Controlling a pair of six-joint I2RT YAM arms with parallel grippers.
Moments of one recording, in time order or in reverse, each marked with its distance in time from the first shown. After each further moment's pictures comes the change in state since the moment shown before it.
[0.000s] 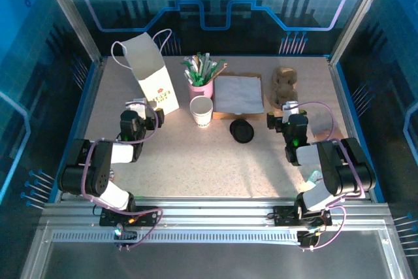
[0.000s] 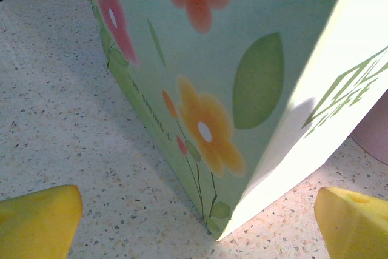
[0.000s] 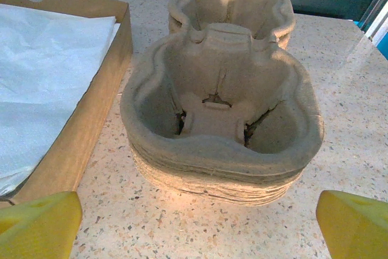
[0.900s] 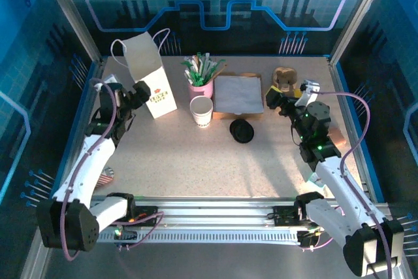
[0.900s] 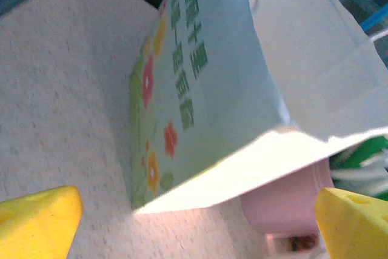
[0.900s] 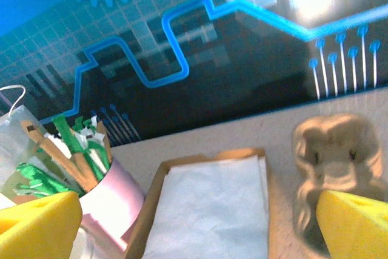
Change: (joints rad) left arm 0.000 -0.468 0.475 -1.078 -0.050 -0.546; right arm 0.081 -0.645 0.291 -0.708 -0.196 0.494
